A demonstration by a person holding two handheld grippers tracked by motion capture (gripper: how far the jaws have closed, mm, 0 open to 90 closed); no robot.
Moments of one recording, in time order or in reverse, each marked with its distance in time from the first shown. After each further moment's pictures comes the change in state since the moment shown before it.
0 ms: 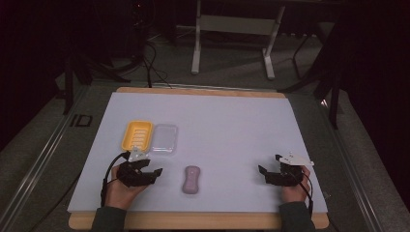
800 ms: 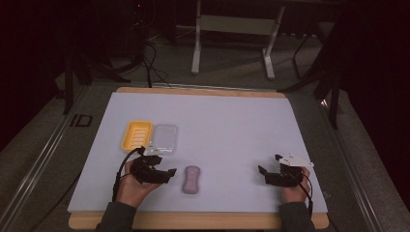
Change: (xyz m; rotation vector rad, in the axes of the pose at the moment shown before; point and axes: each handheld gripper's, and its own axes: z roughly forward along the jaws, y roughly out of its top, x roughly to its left) left arm -0.030 0.031 0.007 0.057 -0.073 0.023; right arm 0.002 -0.001 -0.002 -0.013 -0.003 -0.022
